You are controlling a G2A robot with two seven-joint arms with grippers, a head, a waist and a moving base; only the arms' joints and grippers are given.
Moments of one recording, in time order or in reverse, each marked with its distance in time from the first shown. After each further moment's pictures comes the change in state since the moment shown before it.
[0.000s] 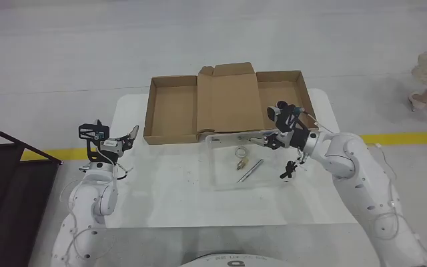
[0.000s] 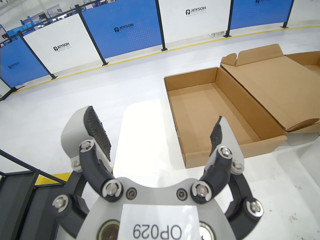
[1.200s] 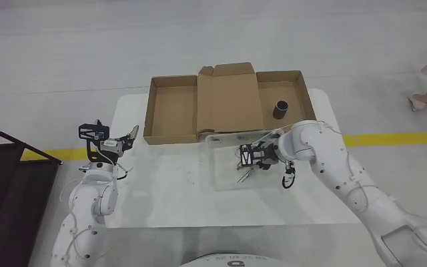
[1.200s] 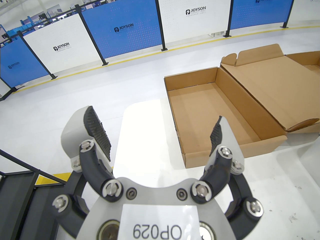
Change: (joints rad) left arm 0.000 0.000 0.000 0.000 0.000 0.000 0.000; right arm 0.353 0.029 -0.484 0.174 -0.204 -0.276 0.467
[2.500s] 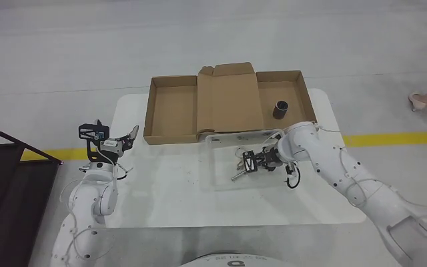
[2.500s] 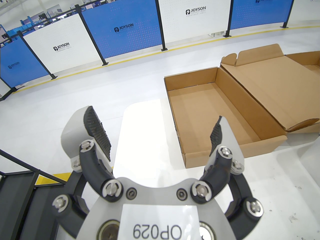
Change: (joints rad) left arm 0.000 0.000 0.000 0.000 0.000 0.000 0.000; right arm 0.111 0.051 -0.179 0.088 -0.067 0.006 -0.077
